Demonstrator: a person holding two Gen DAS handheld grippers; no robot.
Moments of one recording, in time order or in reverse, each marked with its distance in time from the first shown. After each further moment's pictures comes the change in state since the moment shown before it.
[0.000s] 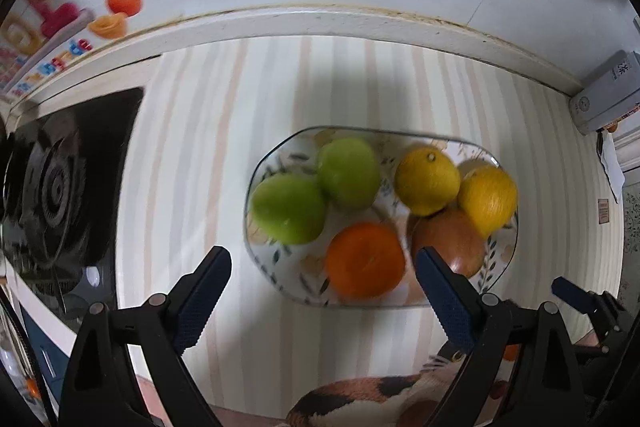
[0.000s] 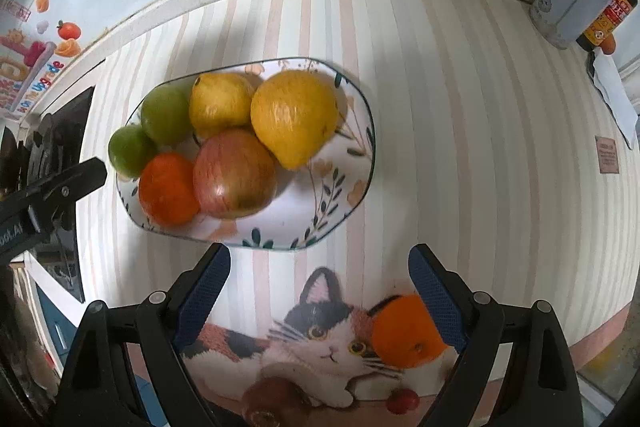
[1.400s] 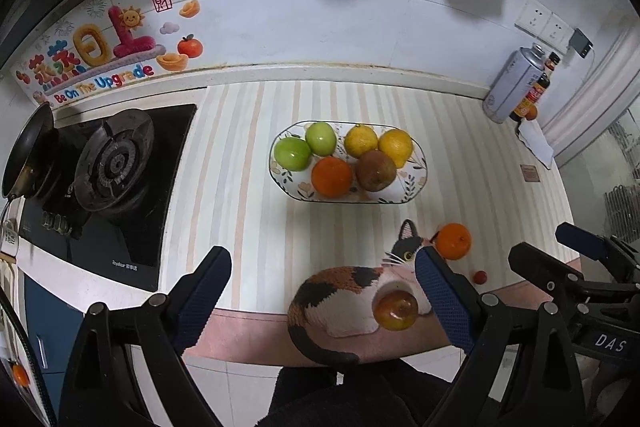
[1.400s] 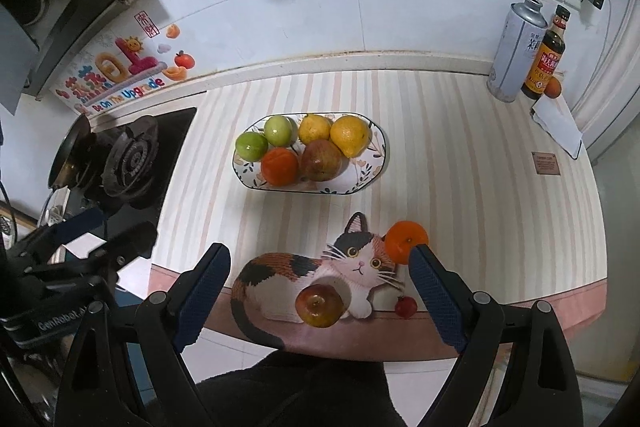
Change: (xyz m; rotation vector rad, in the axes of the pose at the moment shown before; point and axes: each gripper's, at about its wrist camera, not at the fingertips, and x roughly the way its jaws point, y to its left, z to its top) left arm -0.180 -0.002 -0.151 0.049 -0.226 -0.069; right arm -0.211 0.027 -0.149 -0.092 -0.288 0.079
